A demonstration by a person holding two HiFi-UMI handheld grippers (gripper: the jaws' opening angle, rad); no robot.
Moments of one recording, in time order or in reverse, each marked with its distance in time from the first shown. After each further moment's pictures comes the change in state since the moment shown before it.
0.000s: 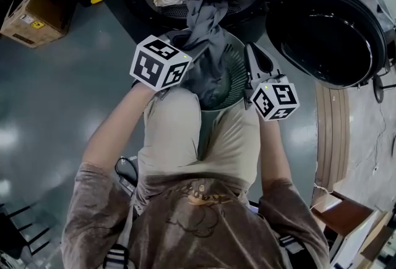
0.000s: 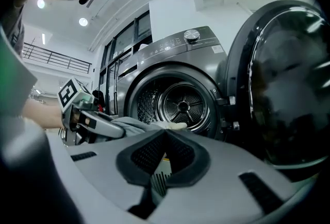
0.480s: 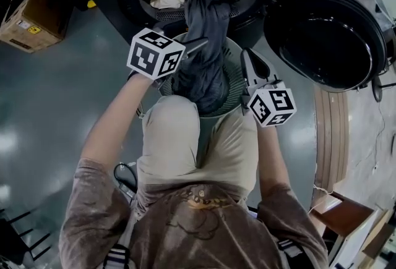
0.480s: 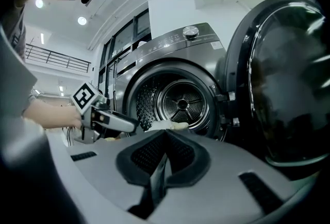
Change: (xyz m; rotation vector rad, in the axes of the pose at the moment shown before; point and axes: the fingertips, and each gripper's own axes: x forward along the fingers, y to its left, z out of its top) left arm 0.021 0.050 0.009 0.016 -0.024 0.054; right arm 0.005 -0.003 -0.008 0.006 0.019 -0.004
